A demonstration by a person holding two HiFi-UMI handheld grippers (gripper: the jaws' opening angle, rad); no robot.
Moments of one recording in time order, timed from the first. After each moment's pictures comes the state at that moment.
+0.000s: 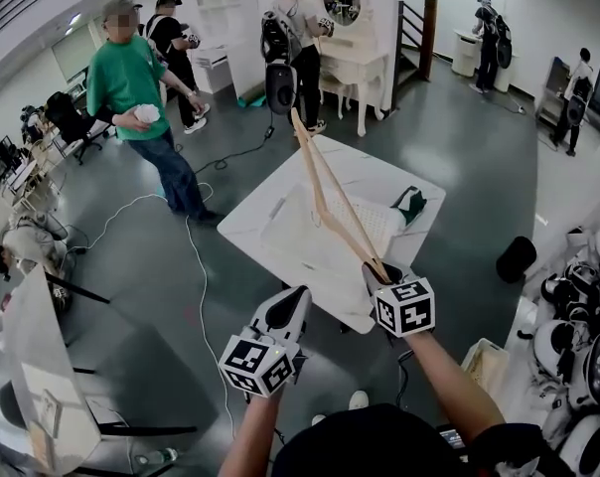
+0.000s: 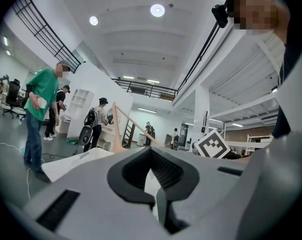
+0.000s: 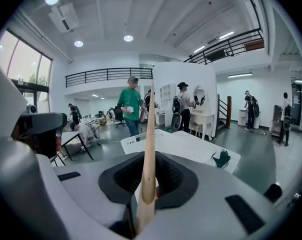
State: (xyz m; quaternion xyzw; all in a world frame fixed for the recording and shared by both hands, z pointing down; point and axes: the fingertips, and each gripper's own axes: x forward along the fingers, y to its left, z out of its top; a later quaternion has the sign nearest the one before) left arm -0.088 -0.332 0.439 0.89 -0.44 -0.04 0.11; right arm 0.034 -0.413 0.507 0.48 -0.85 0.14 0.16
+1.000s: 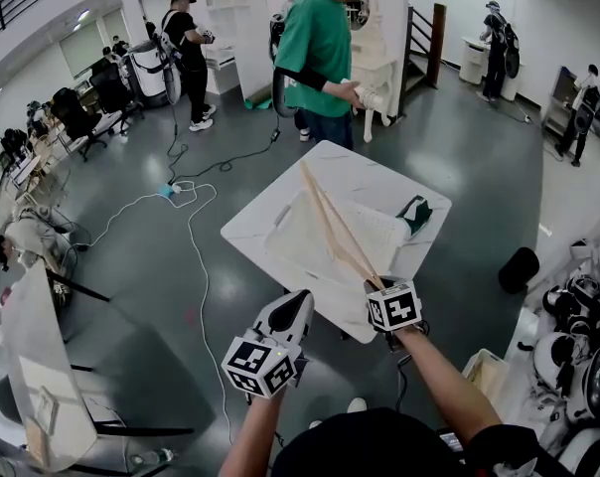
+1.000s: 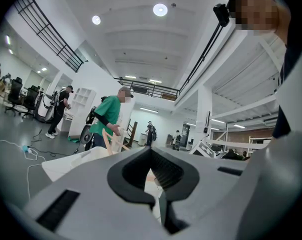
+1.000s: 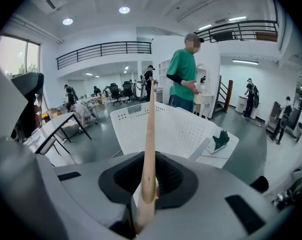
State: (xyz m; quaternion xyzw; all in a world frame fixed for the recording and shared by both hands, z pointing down) left arm -0.089 -0.352 0.447 0.89 -0.44 -0.04 0.12; right arm 0.040 -0.439 0.591 0.47 -0.81 0.19 0.29
